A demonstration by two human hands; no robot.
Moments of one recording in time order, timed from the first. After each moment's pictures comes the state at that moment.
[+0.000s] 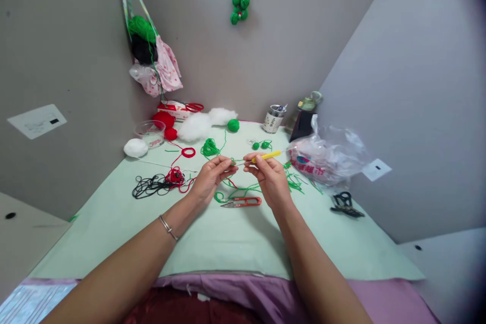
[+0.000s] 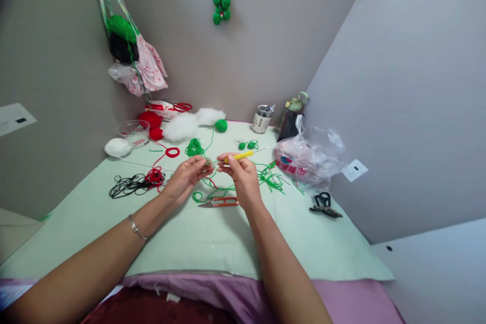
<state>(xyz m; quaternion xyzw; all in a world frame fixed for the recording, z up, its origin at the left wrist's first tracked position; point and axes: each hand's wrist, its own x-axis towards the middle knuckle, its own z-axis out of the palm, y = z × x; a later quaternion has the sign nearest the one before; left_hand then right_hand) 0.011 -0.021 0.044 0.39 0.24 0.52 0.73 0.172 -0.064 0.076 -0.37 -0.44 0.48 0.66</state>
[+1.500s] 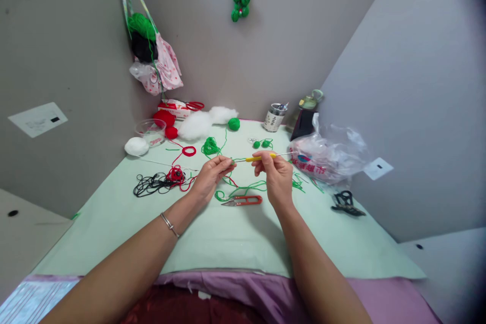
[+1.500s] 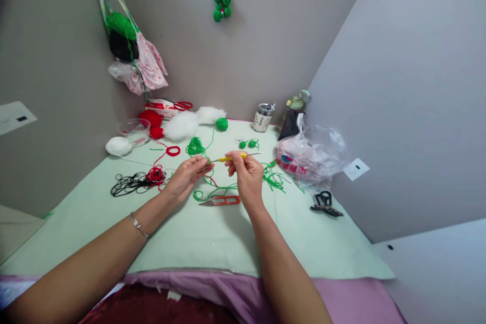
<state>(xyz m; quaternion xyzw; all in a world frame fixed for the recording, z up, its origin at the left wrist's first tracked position) 0.010 -0.018 0.037 0.39 0.27 0.51 0.71 0.172 -0.069 0.079 -0.46 -0.49 0.29 0.68</state>
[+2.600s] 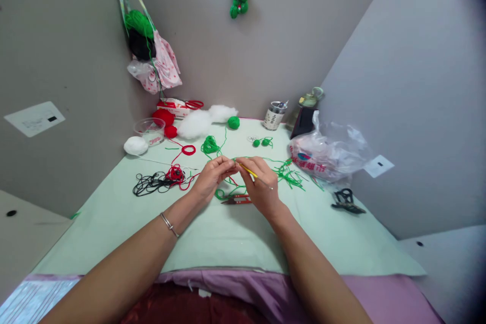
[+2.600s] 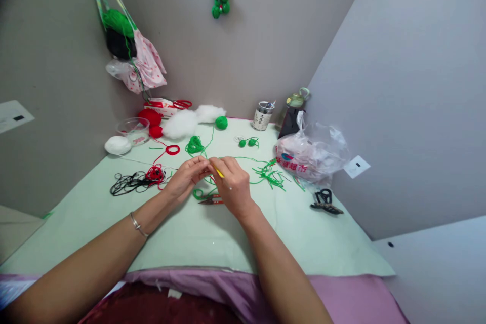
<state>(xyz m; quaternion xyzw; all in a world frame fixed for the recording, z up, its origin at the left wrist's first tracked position) 0.012 -0.023 0.042 0.42 0.24 0.49 0.73 0.162 -0.070 0.059 -0.48 -0.68 0.09 0.54</state>
